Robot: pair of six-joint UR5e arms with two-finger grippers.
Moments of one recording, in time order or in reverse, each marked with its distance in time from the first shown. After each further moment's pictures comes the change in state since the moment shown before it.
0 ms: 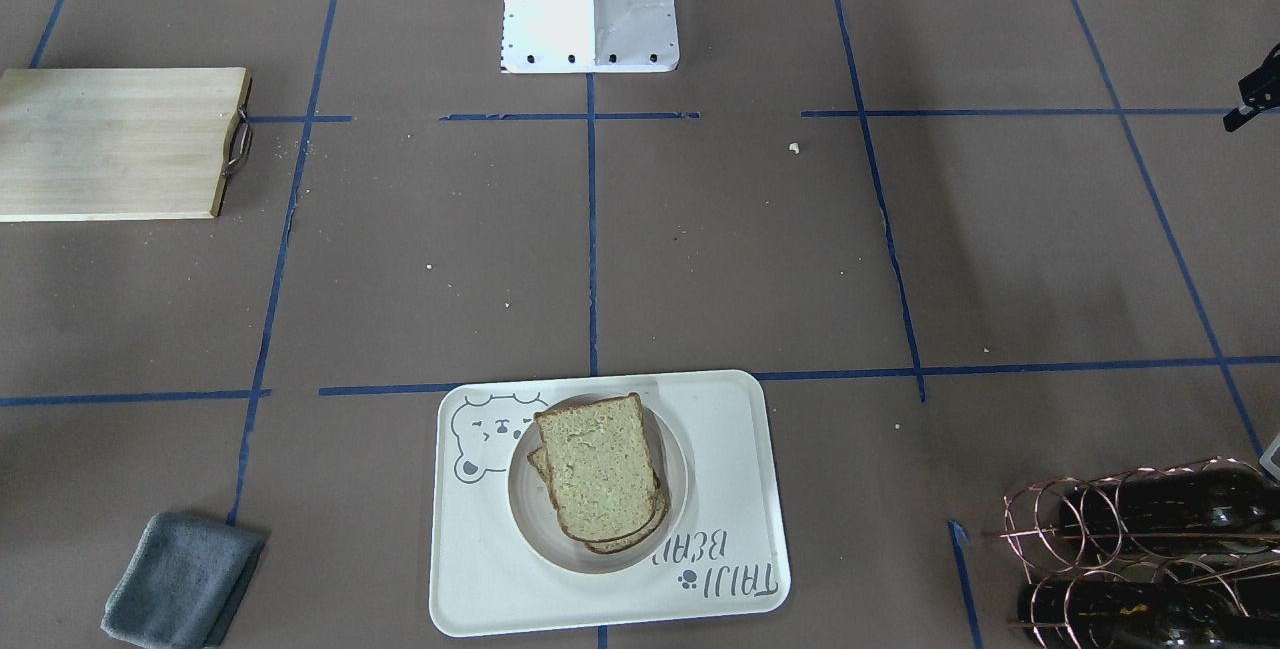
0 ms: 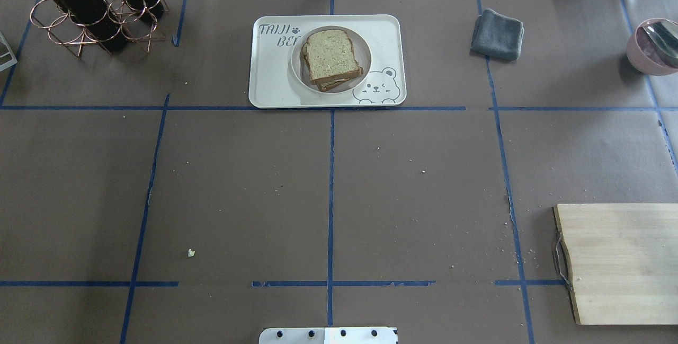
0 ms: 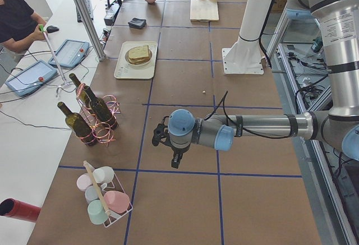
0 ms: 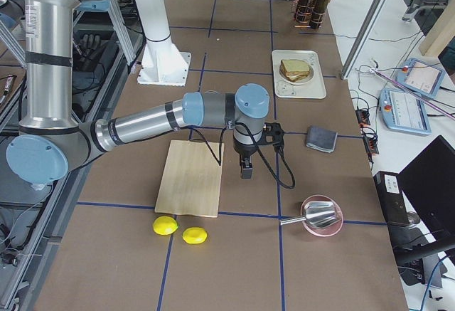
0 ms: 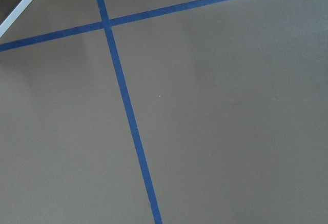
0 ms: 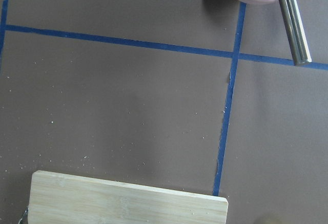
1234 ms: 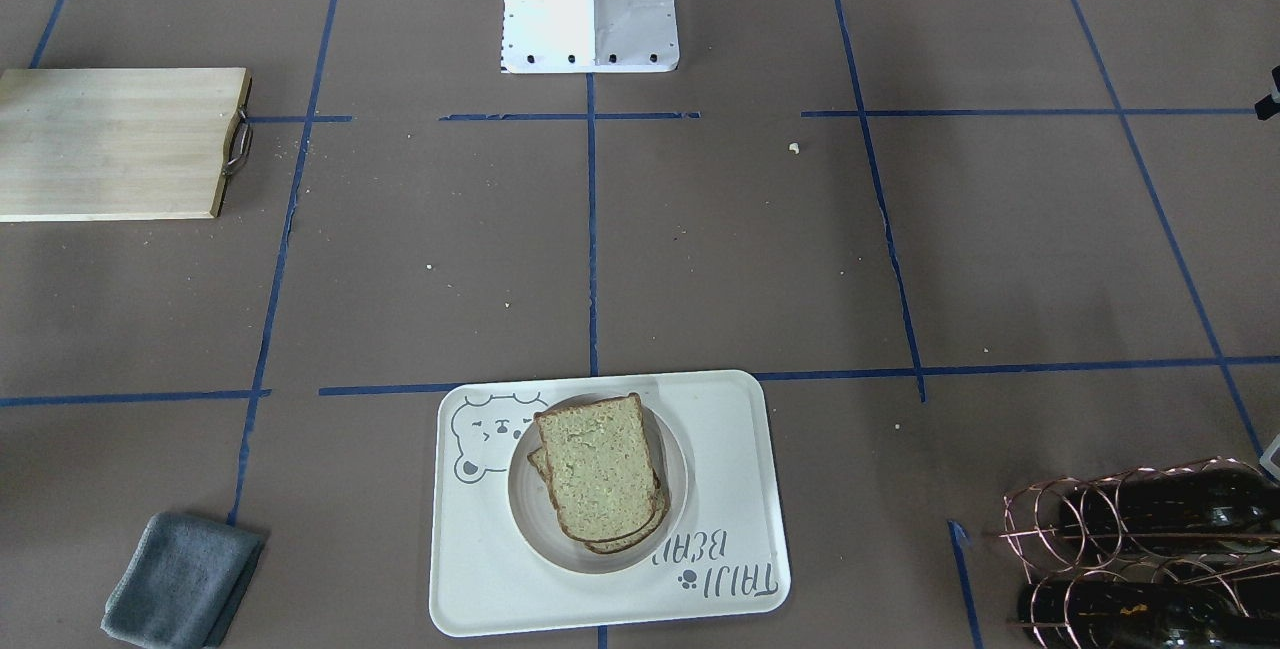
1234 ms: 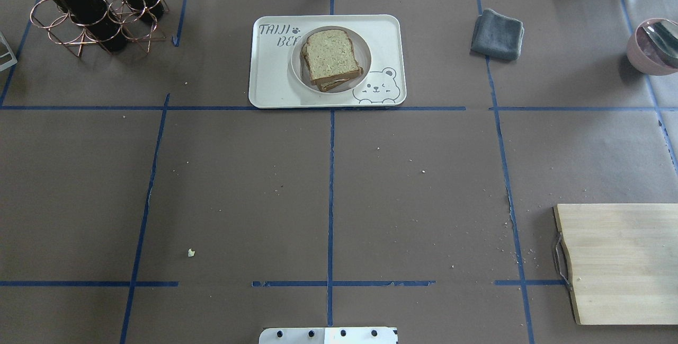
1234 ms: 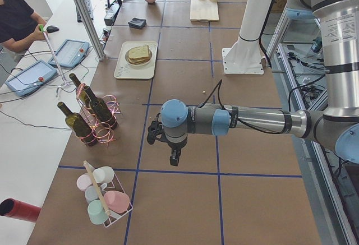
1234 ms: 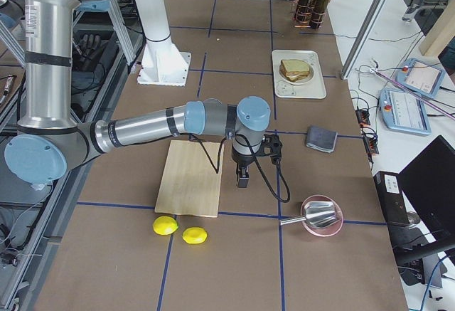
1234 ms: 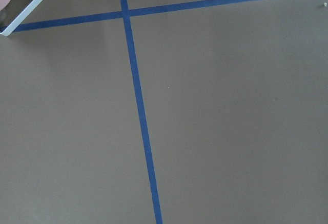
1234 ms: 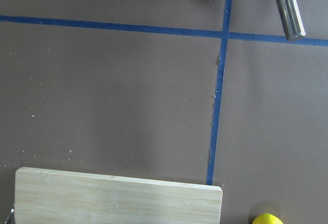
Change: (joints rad) left arm -0.067 -0.064 -0.066 0.272 0.055 0.061; right arm -0.010 -0.011 -0.051 0.005 -0.004 0.010
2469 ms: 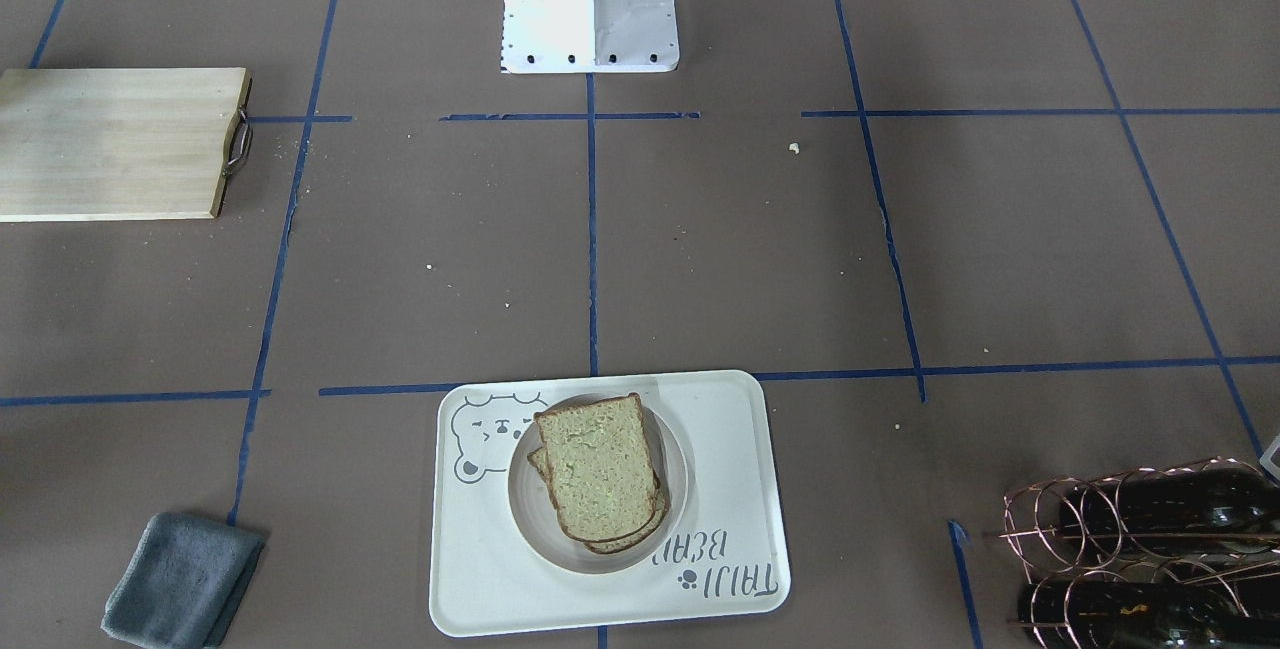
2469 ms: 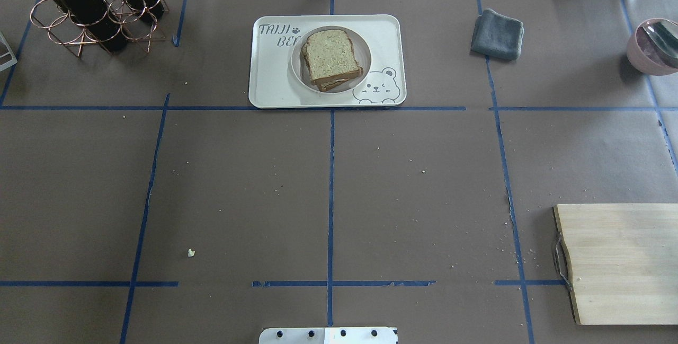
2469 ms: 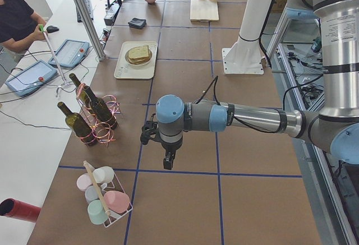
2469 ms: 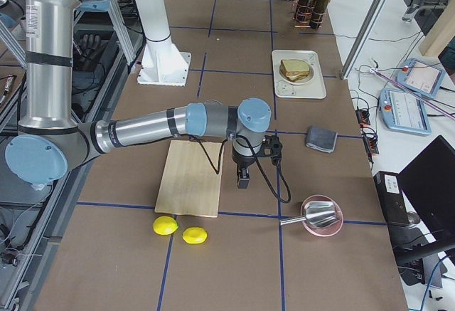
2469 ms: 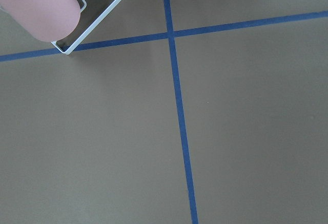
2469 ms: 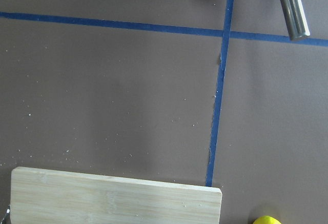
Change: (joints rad) left arm -0.047 -0.043 0.003 0.060 0.067 0.067; right arm -0.010 0.000 -0.009 0.011 -0.003 0.002
